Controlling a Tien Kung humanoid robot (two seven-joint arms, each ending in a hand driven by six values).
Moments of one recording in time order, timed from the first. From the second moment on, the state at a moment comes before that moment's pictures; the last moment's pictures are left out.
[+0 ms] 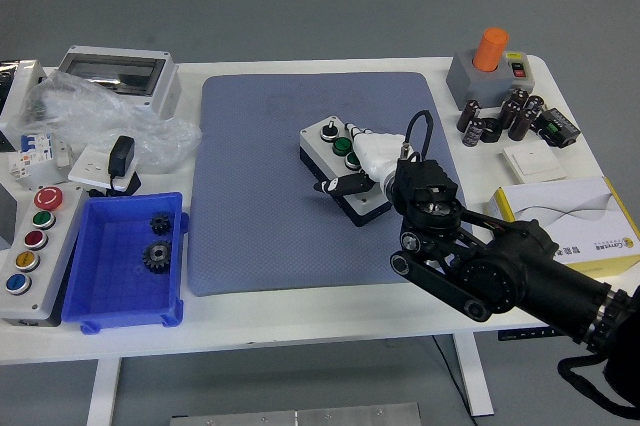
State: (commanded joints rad) left arm 0.03 0.29 -0.29 -0.21 0.23 0.11 0.08; right arm 0.74 -0.09 0.53 1.09 -1.96 0.01 -0.65
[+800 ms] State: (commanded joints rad) left arm 0.03 0.29 -0.29 -0.21 0.23 0.11 0.08; right arm 0.73 -0.08 0.47 1.09 -2.01 -0.04 -0.65
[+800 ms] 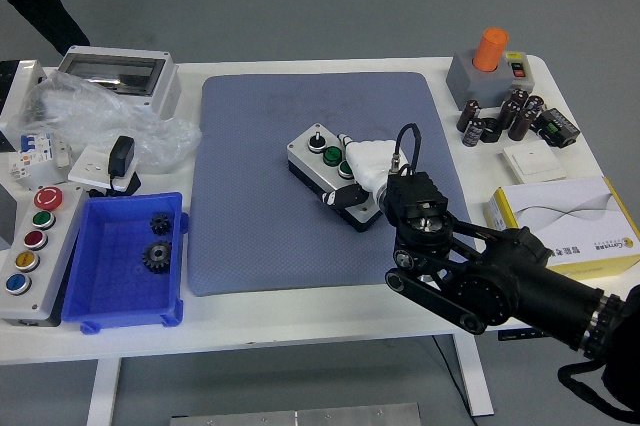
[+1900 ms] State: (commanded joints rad) left arm 0.02 0.29 -0.29 -0.21 0.24 0.12 0.07; right arm 0.86 -0.22 0.18 1.21 -1.91 -0.21 -0.53
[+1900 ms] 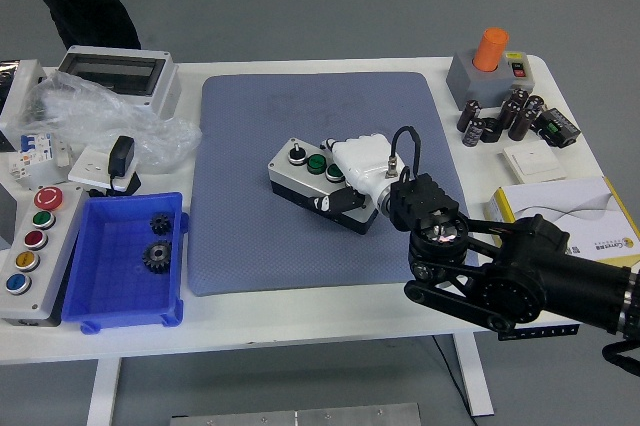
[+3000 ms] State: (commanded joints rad) left arm 0.02 0.29 -0.28 -0.21 0.23 0.12 0.07; right arm 0.94 -0.26 0.03 1.10 -1.98 -0.33 -0.15
